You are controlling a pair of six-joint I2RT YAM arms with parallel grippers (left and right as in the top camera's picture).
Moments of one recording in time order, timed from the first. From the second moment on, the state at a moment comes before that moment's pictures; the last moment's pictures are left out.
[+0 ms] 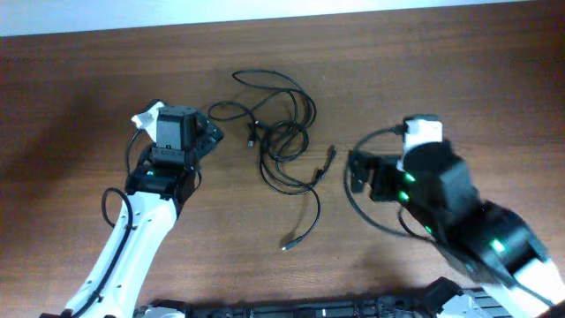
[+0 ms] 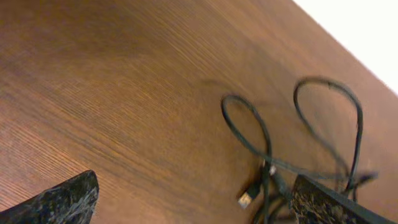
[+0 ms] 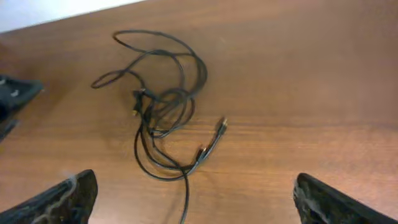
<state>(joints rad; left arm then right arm) -0.20 1.35 0.91 -0.39 -0.24 -0.72 0.54 0.94 1.08 -0.86 0.19 0.57</state>
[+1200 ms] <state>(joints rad) -0.20 1.35 0.91 -0.48 -0.14 -0.54 0.50 1.74 1.07 -0.30 -0.16 0.72</state>
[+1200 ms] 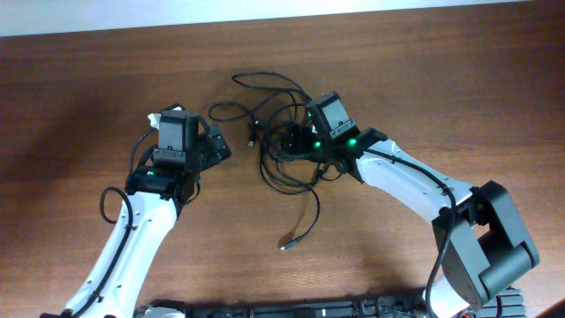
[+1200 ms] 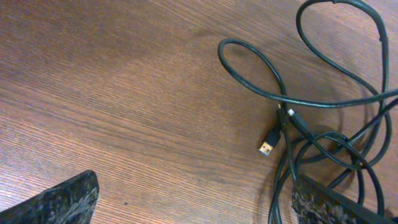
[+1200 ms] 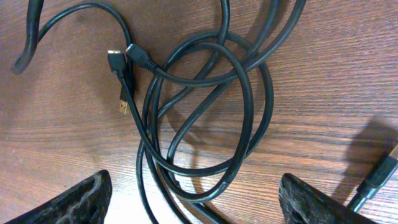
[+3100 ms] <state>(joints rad) -0.23 1.36 0.91 -0.42 0.70 0.22 0.45 1.59 1.07 0.03 -0.50 0.64</state>
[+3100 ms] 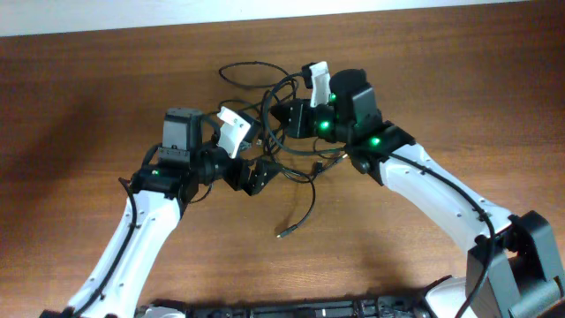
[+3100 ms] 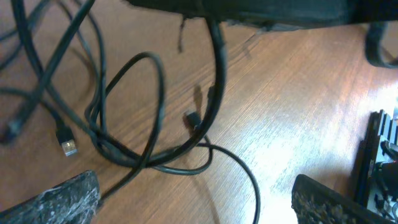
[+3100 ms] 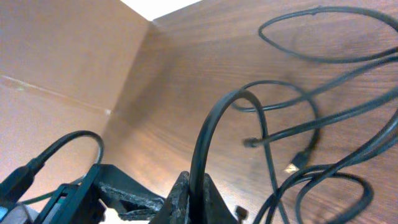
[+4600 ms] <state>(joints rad) -0.39 0.91 0.90 -0.07 0.66 0.16 0.17 1.48 1.08 -0.13 -1.01 0.39</state>
